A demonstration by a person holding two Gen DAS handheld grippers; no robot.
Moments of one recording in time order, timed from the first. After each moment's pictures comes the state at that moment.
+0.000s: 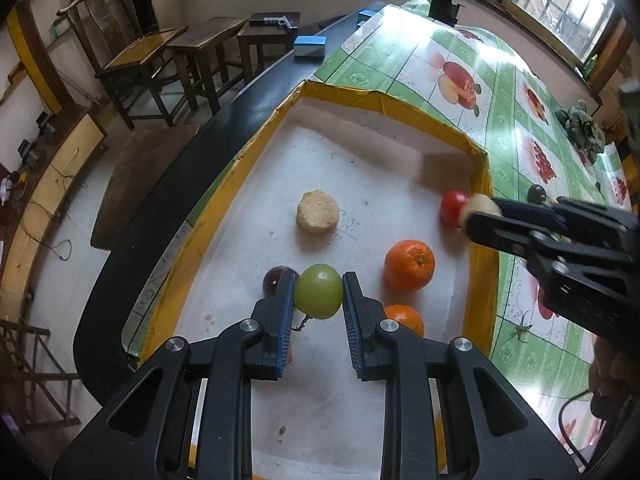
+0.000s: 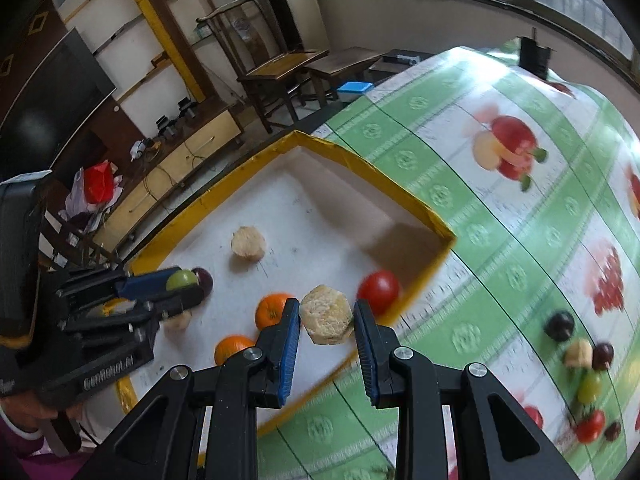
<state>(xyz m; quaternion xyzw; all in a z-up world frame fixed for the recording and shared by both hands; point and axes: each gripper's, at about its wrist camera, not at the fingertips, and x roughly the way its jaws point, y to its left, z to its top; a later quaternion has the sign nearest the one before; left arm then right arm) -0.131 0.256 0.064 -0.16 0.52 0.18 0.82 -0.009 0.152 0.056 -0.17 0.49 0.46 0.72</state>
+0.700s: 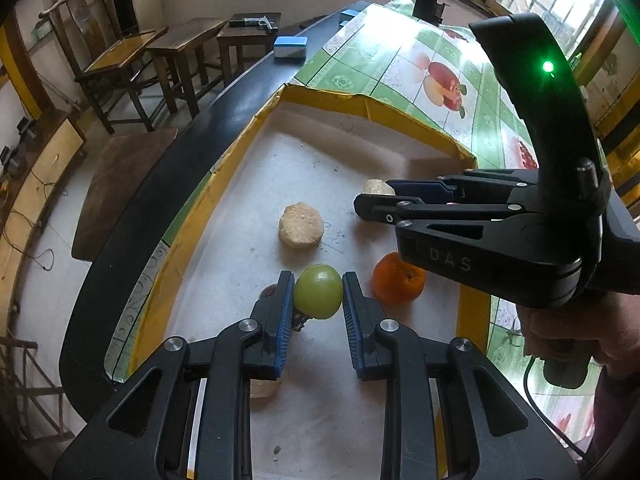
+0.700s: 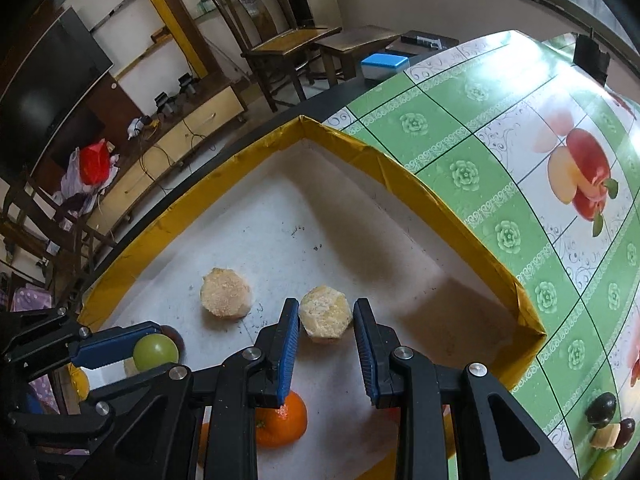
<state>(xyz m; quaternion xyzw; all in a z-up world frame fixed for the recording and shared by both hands) -0.119 0.263 0.059 -0.17 0.52 0.14 0.83 0.017 0.220 0.012 -0.20 0.51 0.47 0.69</state>
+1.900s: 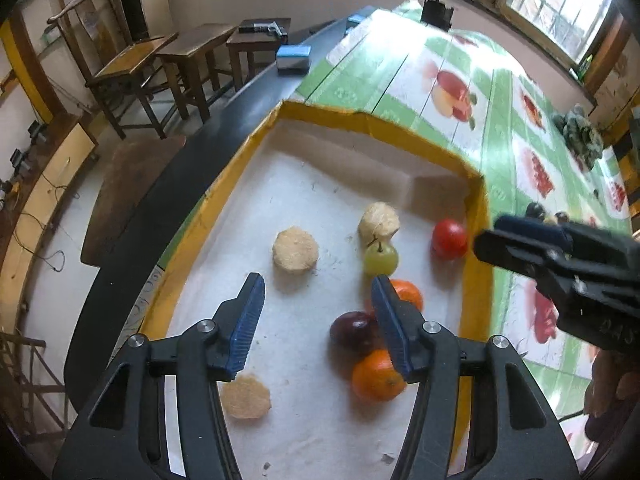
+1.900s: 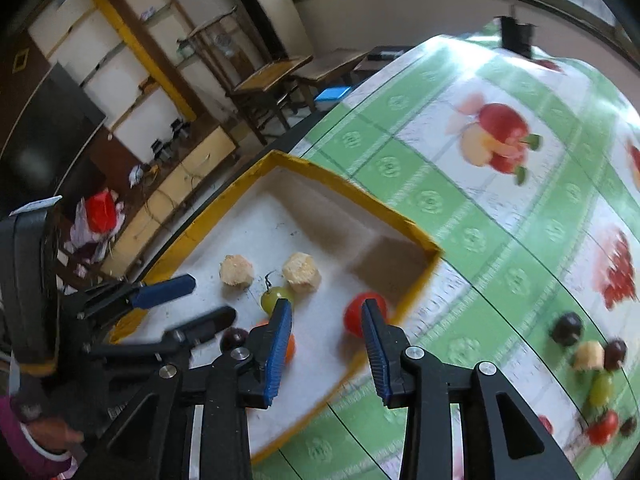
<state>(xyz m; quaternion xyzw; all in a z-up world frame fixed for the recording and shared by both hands) -0.103 0.255 0.064 -0.16 0.51 0.17 0.83 0.009 0.138 0.056 -0.11 0.51 0.44 0.73</state>
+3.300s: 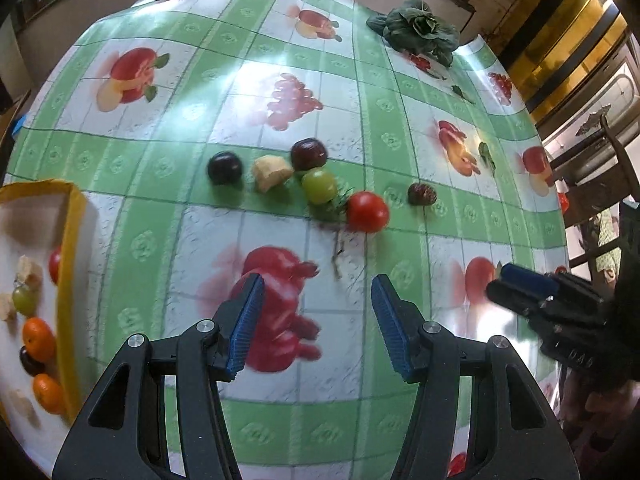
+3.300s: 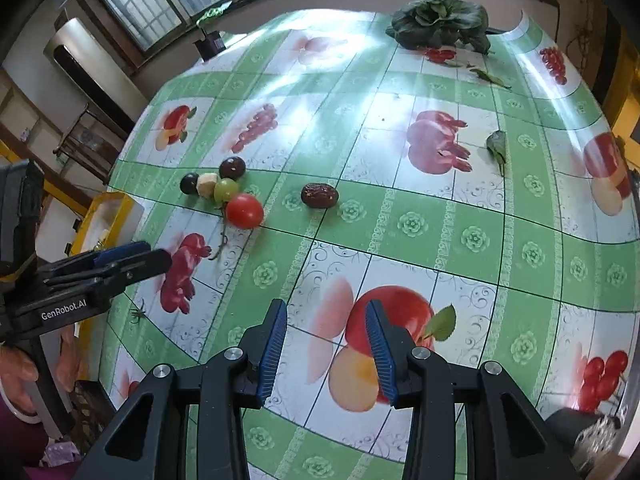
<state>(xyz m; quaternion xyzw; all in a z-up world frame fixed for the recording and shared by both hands) 0.008 0.009 0.059 -0.10 0.55 -0.04 0.83 0.017 -0.195 0.053 0.01 0.55 0.22 0.81</state>
